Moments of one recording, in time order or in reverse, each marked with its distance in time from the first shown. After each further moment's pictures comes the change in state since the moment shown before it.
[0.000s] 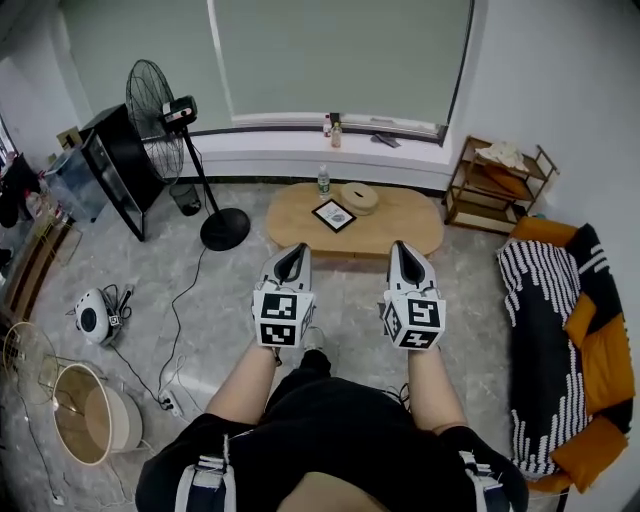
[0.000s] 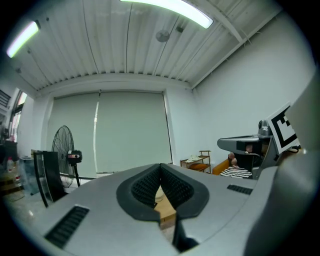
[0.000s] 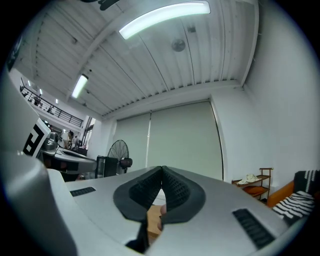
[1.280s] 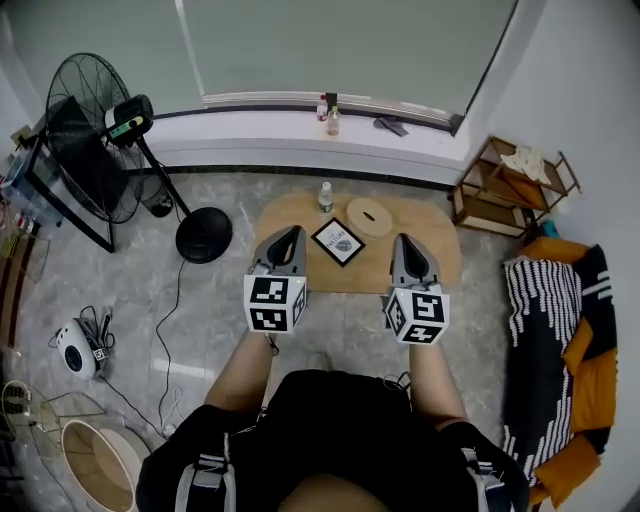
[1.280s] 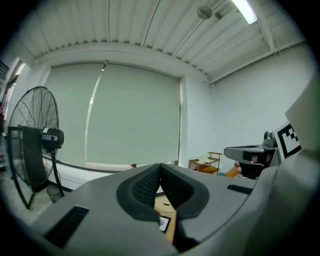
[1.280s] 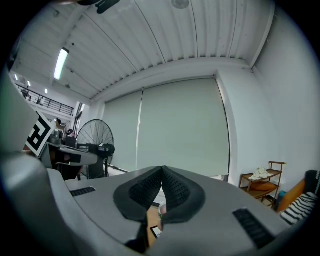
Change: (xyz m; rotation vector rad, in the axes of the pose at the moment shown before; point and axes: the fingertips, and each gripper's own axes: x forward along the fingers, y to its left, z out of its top) left arm 0.398 0.270 -0.034 -0.161 0.092 -0.073; right arm 0.452 -0.035 -0.074 -0.003 0.168 -0.062
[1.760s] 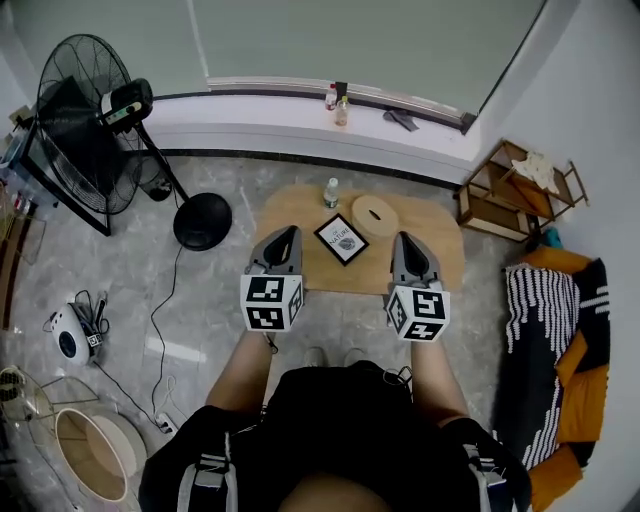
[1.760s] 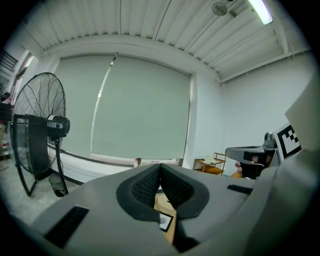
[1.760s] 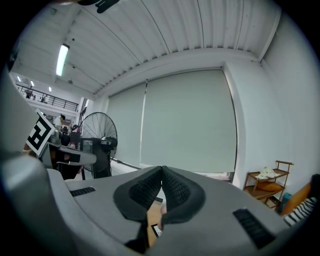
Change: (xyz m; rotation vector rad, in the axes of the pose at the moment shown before) left arm 0.038 0.043 -0.026 -0.087 0.043 0.053; right arm 0.063 0.002 -0.020 -0.024 0.069 0.058
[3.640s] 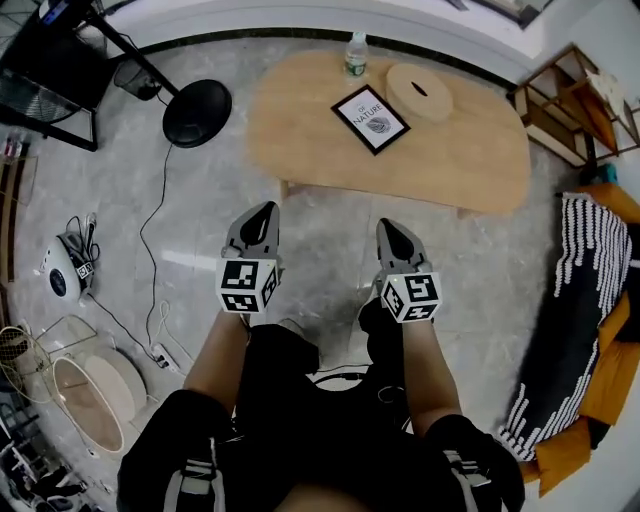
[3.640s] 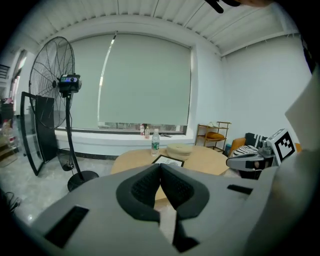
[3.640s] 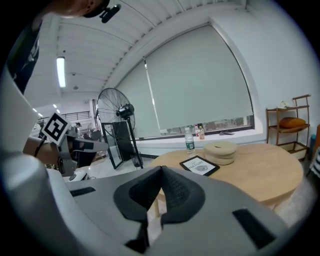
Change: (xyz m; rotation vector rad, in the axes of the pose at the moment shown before) left arm 0.003 0.055 -0.398 0.044 0.205 0.040; right arm -0.005 0.066 -0.454 0.189 0.220 0.259
